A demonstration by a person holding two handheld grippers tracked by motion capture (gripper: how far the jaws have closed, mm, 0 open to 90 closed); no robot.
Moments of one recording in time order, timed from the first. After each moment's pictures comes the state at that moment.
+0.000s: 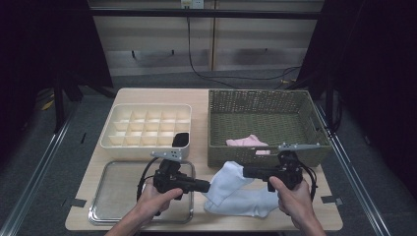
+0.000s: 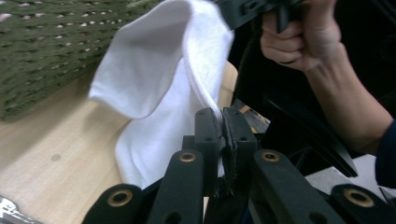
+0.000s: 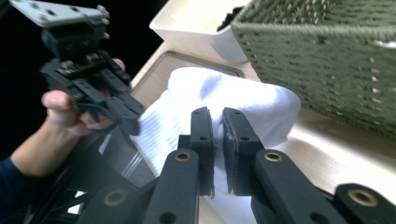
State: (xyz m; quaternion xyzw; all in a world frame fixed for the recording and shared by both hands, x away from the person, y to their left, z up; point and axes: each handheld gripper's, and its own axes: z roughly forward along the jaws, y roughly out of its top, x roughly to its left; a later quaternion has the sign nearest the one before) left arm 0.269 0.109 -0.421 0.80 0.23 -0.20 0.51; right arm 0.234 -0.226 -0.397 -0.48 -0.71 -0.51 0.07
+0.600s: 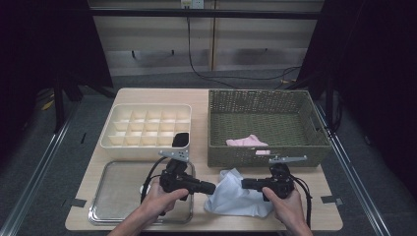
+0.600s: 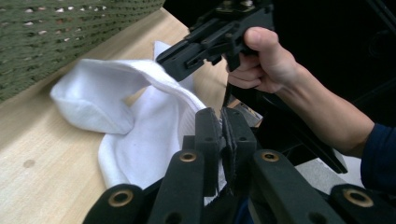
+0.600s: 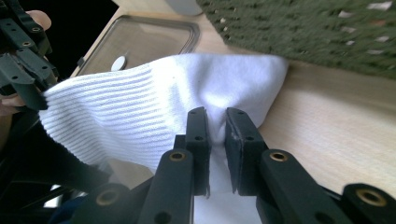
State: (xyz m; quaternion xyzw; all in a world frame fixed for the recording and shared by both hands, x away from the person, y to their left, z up) left arm 0.272 0.094 -0.429 0.80 0.22 -0.23 0.50; right arm 0.235 -0.225 -0.458 -0.51 -0.73 -0.45 0.07
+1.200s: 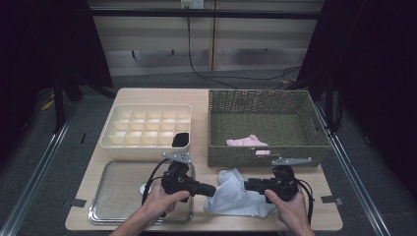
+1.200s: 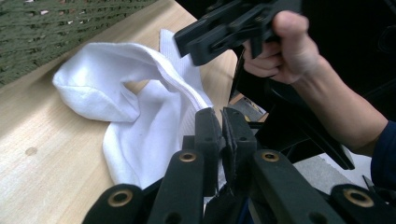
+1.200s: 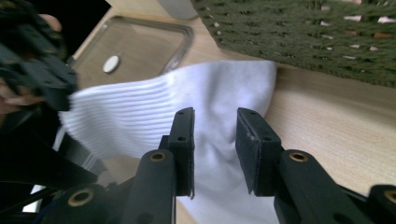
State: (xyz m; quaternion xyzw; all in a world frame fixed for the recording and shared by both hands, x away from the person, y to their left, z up) left arm 0.273 0.090 -0.439 0.81 0.23 -0.23 0.49; right arm 0.223 -0.230 -0.446 -0.51 -0.73 -0.45 0.03
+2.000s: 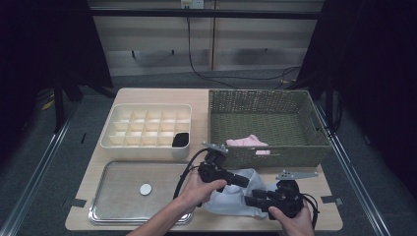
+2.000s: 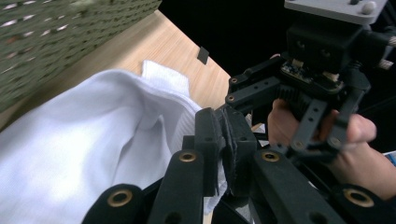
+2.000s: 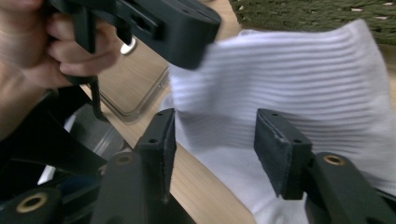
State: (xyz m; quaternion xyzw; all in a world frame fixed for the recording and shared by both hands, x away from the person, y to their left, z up) left arm 0.293 -0.007 -0.438 0.81 0.24 -0.26 0.48; right arm 0.187 -0.229 -0.448 -0.50 -0.74 -0.46 0.03
